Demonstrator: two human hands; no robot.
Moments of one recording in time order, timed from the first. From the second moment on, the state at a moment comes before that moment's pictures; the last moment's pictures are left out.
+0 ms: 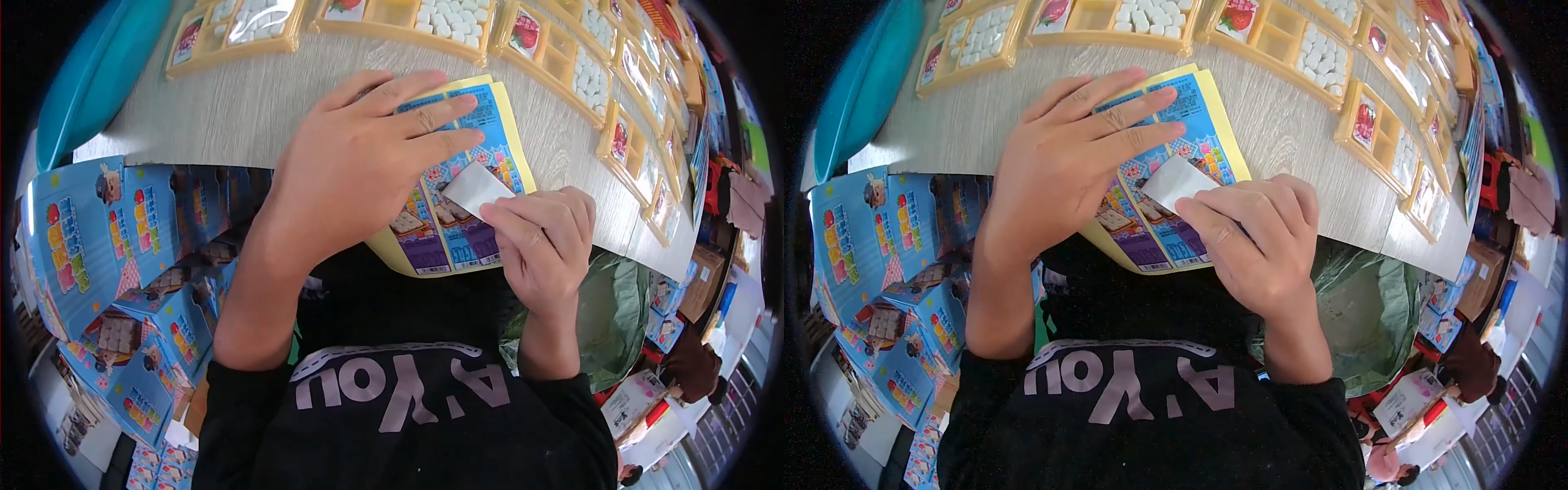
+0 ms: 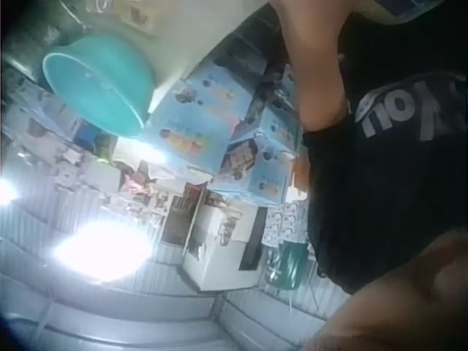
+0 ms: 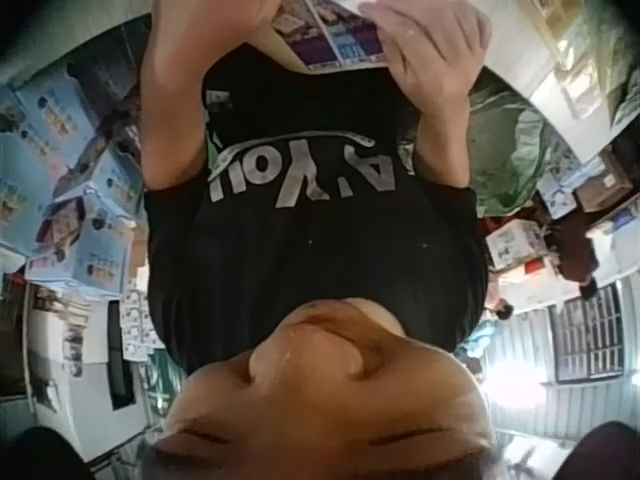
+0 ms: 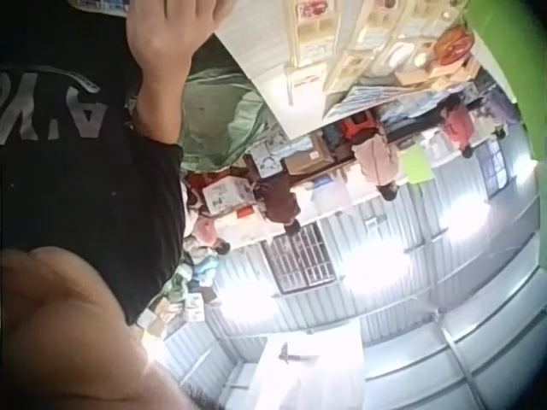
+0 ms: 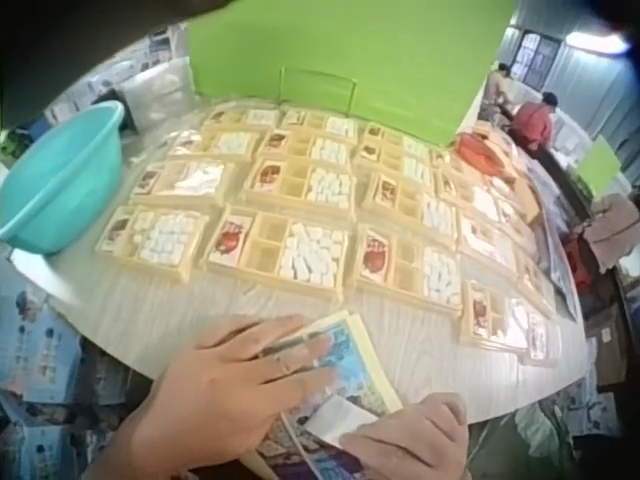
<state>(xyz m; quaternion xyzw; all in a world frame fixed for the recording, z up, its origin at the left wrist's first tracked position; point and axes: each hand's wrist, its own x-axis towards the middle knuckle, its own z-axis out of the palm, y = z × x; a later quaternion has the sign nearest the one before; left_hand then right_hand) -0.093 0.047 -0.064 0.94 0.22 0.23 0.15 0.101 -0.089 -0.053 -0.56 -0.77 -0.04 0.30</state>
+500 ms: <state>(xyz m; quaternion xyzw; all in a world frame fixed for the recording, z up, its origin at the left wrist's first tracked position) -0.095 0.046 -0.063 0.94 0.21 0.22 0.13 0.103 -0.097 -0.054 -0.55 -0.78 -0.06 0.30</state>
